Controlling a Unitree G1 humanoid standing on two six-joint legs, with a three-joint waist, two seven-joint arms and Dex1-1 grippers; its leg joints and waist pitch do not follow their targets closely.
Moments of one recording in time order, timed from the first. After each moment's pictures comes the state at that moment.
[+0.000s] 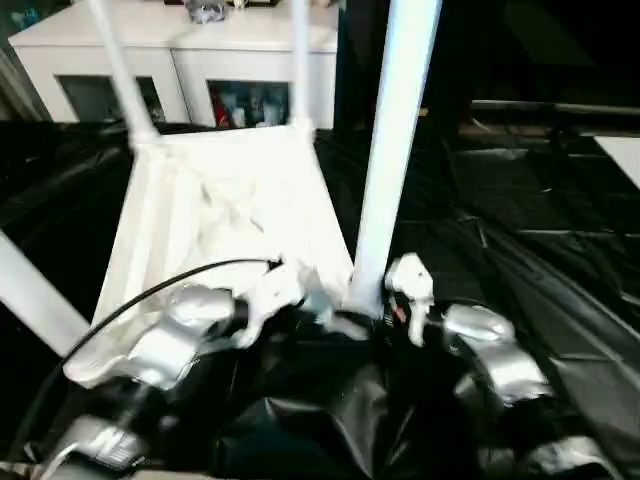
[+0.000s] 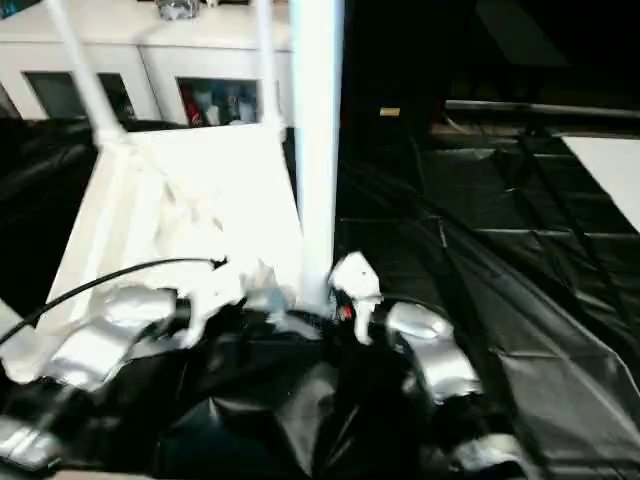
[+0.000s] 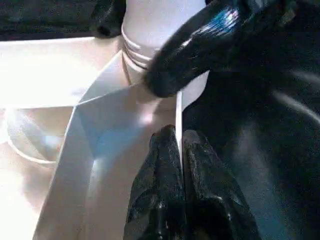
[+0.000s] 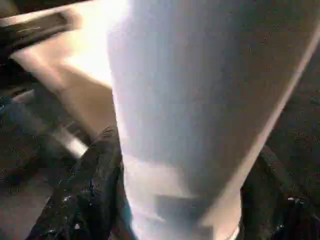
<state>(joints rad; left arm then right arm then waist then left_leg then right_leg) -0.48 0.29 -0.31 0.44 0.07 0.18 -0.93 -0.43 -0.17 0.14 0.63 0.09 -0.07 0.69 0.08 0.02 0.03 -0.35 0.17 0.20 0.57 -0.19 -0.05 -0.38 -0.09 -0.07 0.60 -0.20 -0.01</state>
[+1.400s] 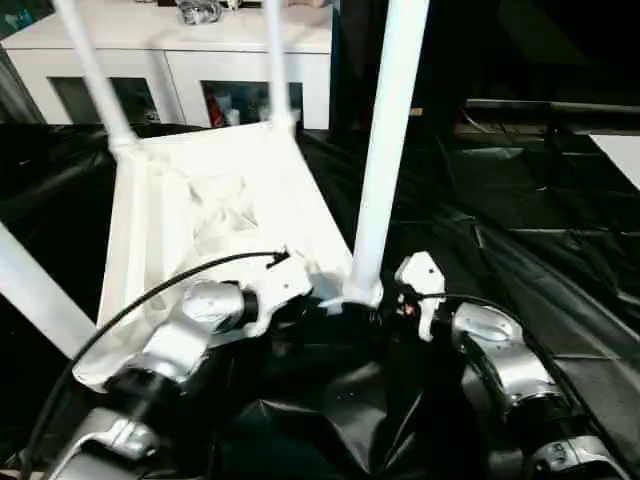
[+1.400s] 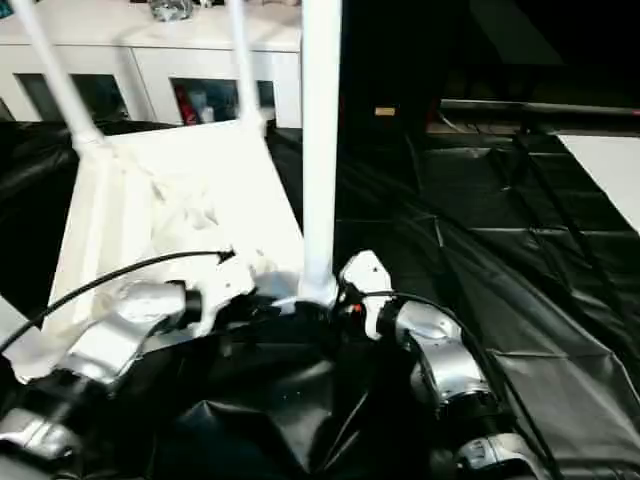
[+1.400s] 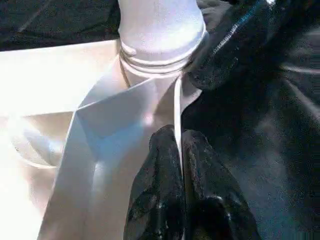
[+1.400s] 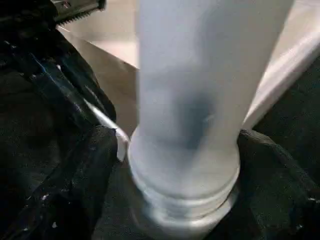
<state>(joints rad) -0.43 0.36 -0.31 0.39 0.05 0.08 -1.03 -0.39 -0.26 0.17 0.58 0.13 -0.11 0.92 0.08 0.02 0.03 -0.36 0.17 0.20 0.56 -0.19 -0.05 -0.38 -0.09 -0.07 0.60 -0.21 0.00</state>
